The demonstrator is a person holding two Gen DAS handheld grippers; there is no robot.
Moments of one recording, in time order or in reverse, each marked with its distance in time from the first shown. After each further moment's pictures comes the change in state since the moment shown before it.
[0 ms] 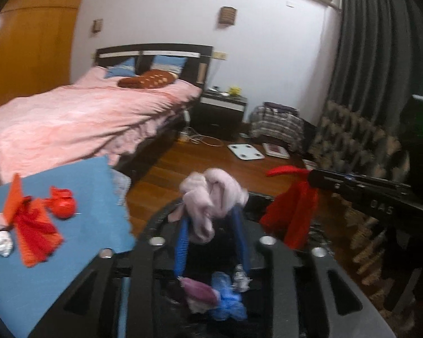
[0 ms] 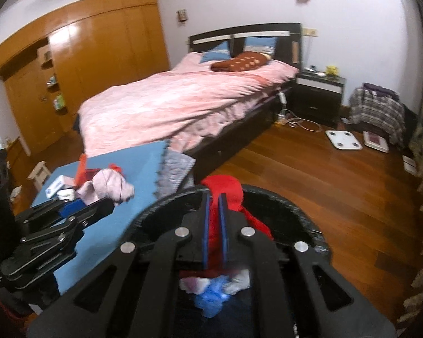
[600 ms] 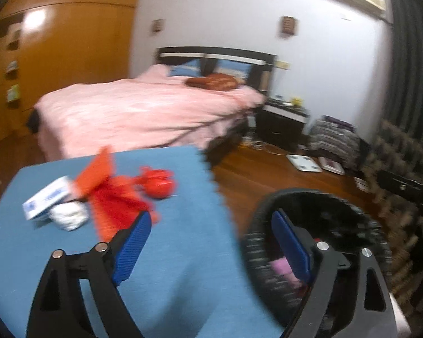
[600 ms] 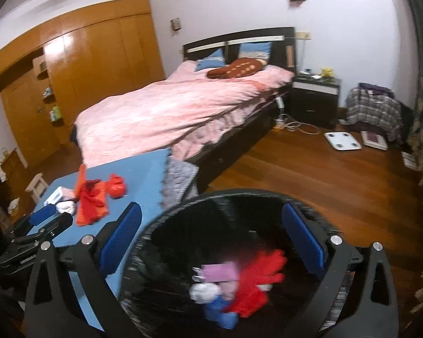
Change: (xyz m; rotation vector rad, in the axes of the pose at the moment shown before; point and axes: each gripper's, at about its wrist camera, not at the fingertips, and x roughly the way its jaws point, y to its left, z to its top) left arm -0.061 0.117 -0.039 -0.146 -0.038 0.336; right arm 0.034 0.061 -0.006 0.007 -0.047 0.055
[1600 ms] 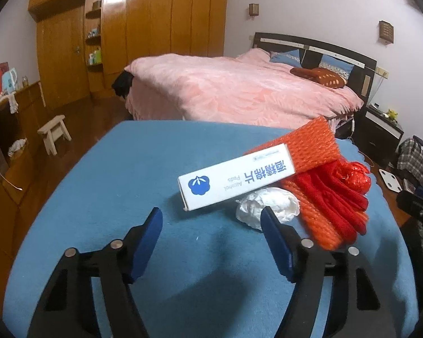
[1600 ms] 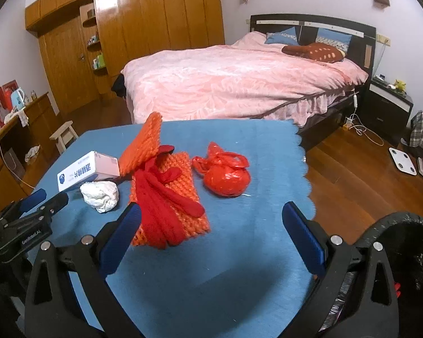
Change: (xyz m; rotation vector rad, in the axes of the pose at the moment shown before) left arm 0.037 0.221 -0.029 -0.198 0.085 0.369; right arm 0.171 0.210 -0.009 -0.214 0.152 0.152
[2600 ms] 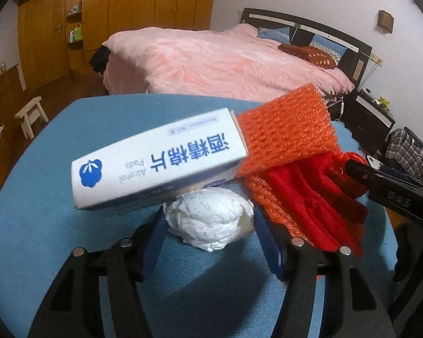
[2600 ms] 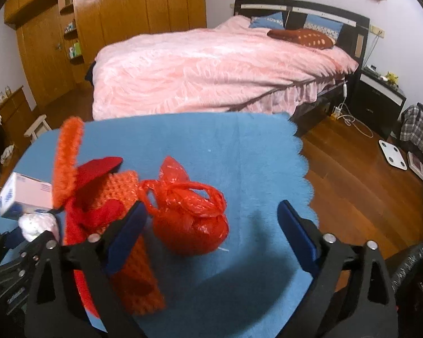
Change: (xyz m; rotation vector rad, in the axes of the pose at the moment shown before) left arm 0.063 -0.053 0.008 0.001 0.130 -0.074; right arm 0.102 -0.032 0.035 0.025 0.103 -0.105
